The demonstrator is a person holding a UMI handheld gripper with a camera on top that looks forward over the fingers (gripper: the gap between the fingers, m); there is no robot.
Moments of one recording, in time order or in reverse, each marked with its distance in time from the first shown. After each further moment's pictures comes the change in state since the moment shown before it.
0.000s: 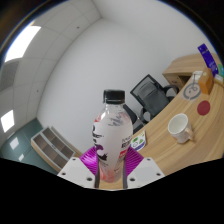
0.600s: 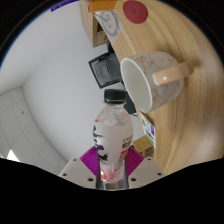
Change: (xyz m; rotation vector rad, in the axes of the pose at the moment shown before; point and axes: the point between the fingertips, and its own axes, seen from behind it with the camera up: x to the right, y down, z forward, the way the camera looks) arm 0.091 -0.034 0.102 -0.052 -0.135 1.157
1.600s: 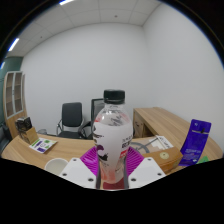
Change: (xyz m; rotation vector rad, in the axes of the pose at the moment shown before) arm -0.081 -0.261 -0.098 0.264 0.502 -1.859
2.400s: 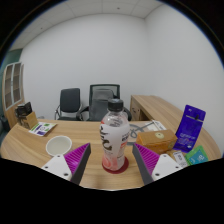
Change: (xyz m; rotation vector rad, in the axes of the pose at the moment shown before) arm 0.003 0.060 -0.041 -0.137 0.038 -0.031
